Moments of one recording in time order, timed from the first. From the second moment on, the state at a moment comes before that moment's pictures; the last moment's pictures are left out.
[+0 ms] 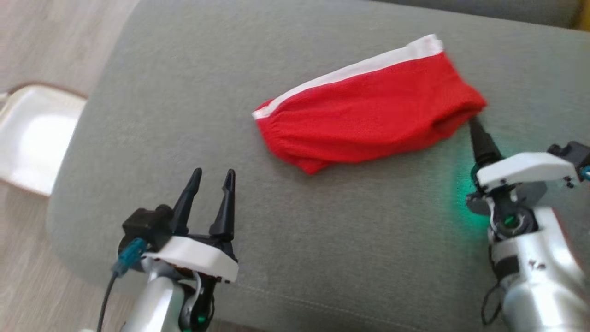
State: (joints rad) left arm -0.14 0.05 -0.30 0.24 -0.35 -0.04 -0.25; right arm -0.49 -0.06 -0.10 0.67 0.88 0.13 0.14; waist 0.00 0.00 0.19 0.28
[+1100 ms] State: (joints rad) left arm -0.18 0.05 -0.38 0.22 -0.39 0.00 -0.25; right arm -0.98 -0.13 -0.29 1.27 0.72 0.13 0.16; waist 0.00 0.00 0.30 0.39
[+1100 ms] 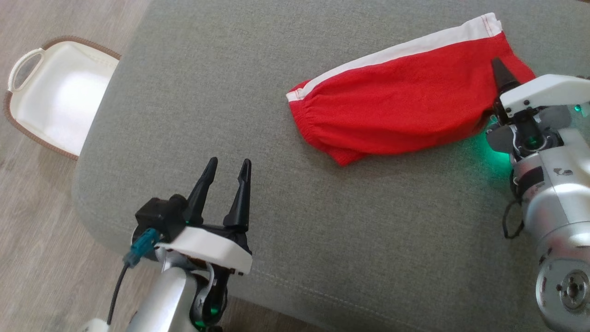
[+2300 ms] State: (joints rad) left arm -0.08 0.05 -0.31 0.26 -0.34 -0.03 -0.25; right arm -0.38 -0.05 -0.20 0.80 1.12 0.13 -0.05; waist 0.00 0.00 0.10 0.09
